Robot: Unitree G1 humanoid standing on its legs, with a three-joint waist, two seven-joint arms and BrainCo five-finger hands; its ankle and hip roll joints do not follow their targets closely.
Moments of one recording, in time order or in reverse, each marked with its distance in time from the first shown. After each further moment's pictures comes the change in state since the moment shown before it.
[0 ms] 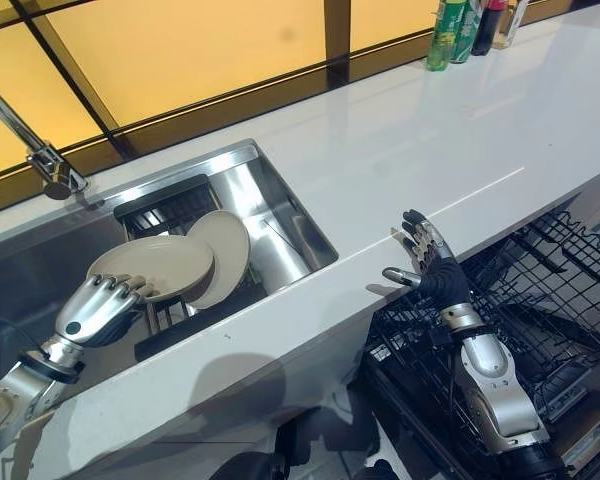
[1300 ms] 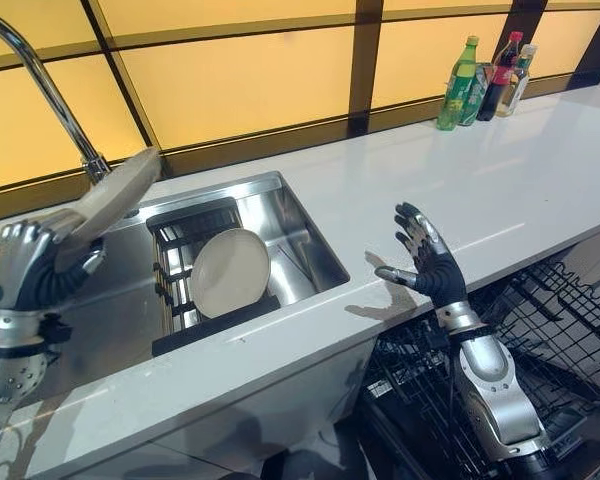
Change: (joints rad) left arm 0.024 -0.141 0.374 -0.392 -0.594 -0.218 -0.305; right arm -0.025 0.002 -0.010 -0.160 -0.019 0.015 0.044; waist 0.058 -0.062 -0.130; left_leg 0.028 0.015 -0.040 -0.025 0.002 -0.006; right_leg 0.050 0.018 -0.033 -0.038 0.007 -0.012
